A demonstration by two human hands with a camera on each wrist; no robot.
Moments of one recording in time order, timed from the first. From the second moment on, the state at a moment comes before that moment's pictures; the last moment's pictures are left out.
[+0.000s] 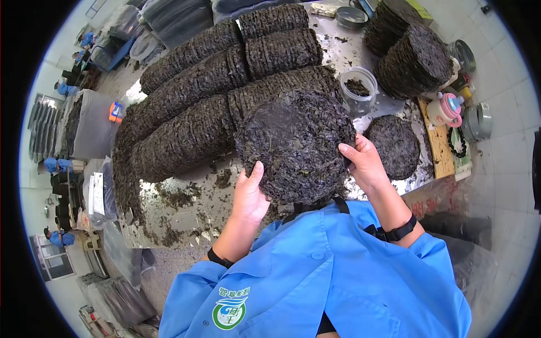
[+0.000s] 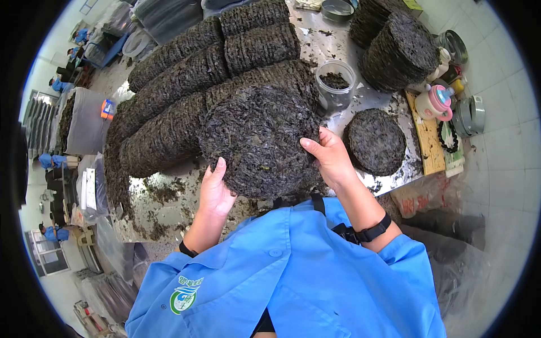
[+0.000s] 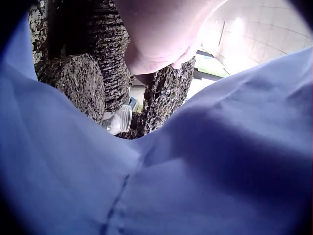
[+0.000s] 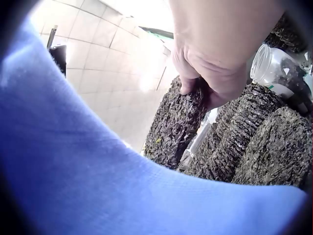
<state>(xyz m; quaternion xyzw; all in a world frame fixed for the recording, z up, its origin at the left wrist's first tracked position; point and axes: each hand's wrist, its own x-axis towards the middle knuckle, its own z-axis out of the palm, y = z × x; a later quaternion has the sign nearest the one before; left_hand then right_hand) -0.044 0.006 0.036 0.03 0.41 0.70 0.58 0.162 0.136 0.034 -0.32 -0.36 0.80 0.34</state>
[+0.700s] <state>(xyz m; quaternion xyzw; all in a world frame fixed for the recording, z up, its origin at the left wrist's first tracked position) -0.023 0.021 -0.006 0.60 0.60 0.31 0.43 0.297 0.153 0.014 -0.49 -0.31 0.65 0.50</state>
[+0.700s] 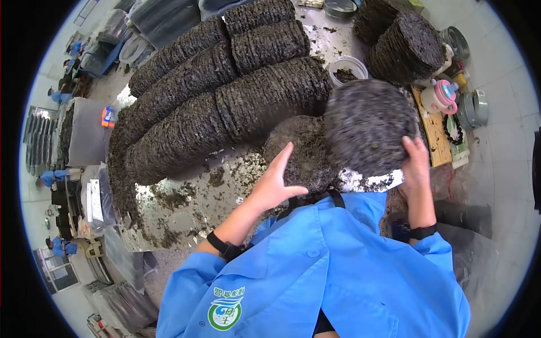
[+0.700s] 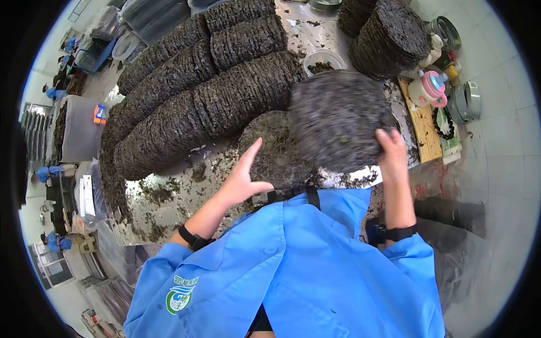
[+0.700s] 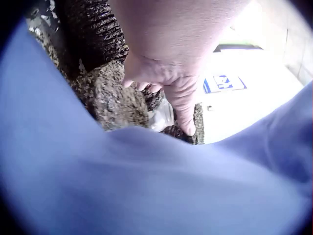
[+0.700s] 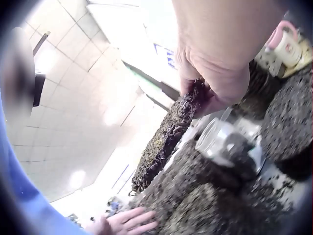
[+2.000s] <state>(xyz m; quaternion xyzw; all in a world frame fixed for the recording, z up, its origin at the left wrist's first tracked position) -0.069 0.006 0.036 0.06 0.38 0.73 0.57 0.182 0.135 -0.071 -0.40 -0.51 0.74 0.18</state>
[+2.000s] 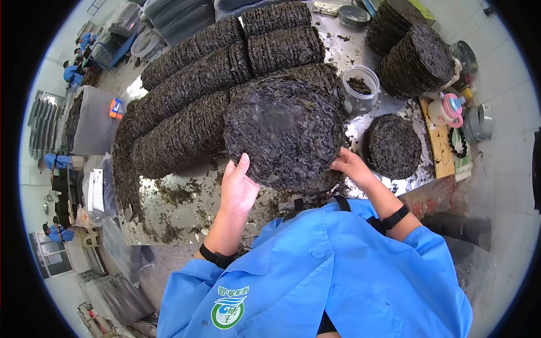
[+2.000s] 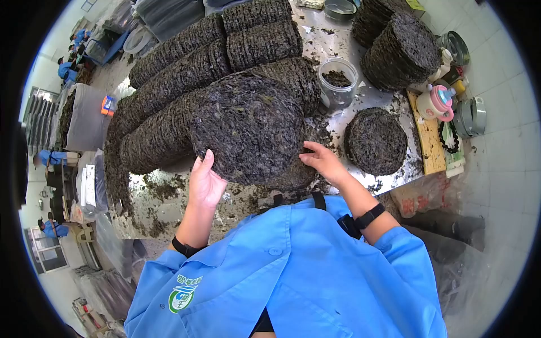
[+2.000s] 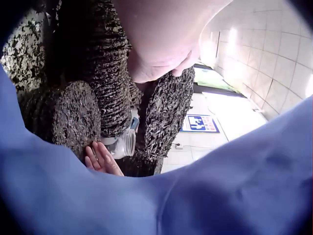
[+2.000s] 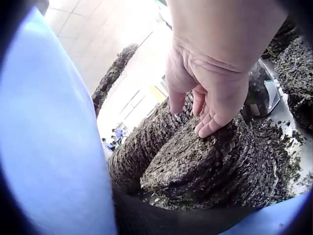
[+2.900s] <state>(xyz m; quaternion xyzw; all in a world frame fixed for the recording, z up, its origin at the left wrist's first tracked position) -0.033 0.009 0.040 0.05 0.41 0.68 0.60 0.196 0.138 0.028 -0.35 -0.47 0.69 0.42</state>
